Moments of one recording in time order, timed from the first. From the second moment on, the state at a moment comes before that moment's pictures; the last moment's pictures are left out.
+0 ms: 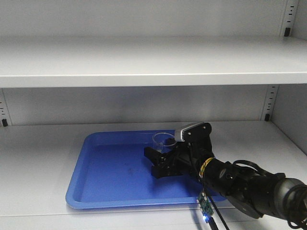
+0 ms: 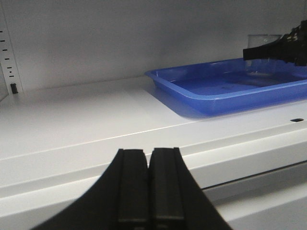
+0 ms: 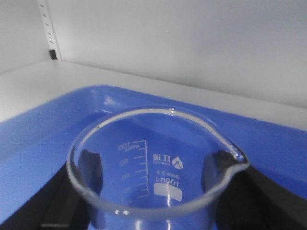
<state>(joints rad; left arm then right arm) -0.25 -0.01 0.03 -0.03 0.01 0.09 0.35 1.91 -1.19 -0.63 -0.60 0.53</state>
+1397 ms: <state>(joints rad) -0.25 -0.01 0.03 -0.03 0.01 0.09 0.35 1.73 -1.22 -0.62 -0.43 0.54</state>
